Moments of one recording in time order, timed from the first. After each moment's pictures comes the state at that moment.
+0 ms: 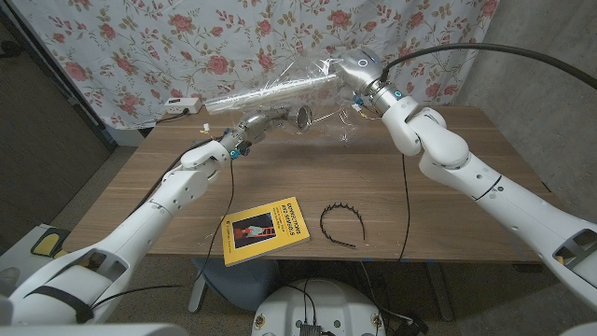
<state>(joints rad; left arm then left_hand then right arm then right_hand) 0.72 0.57 0.39 -1.42 -0.84 -0.05 -0.34 1.22 0.13 0.58 -0.15 0.19 0.89 0.02 0.22 0.24 0.91 -0.08 0.23 0.57 1.12 -0.20 0.31 0.34 0.70 -0.20 1.28 0.18 -0.60 -0.74 -0.65 -1.98 -1.05 -0.15 -0.08 1.36 0.02 0.29 -0.16 0.25 0.77 -0.10 0.28 0.69 0.50 -0.13 0.99 0.78 1.03 -0.17 0.43 1.13 0.58 -0.05 1.46 0.17</state>
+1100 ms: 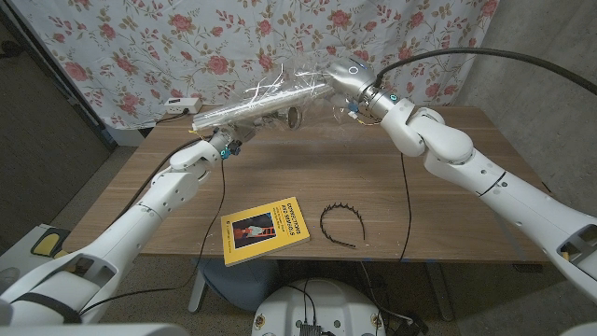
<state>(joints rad) 0.74 0.60 0.36 -1.42 -0.83 -0.09 -0.31 1.22 0.13 0.58 -0.15 0.19 0.89 0.02 0.22 0.24 0.91 -0.08 0.23 0.57 1.13 -0.19 0.31 0.34 0.70 -0.20 1.28 0.18 -0.59 -0.76 -0.64 -1.96 -1.00 0.01 -0.11 1.36 0.02 0.29 -0.16 0.24 0.77 -0.10 0.26 0.70 0.50 -0.13 1.00 0.78 1.04 -0.17 0.43 1.16 0.57 -0.05 1.46 0.18</state>
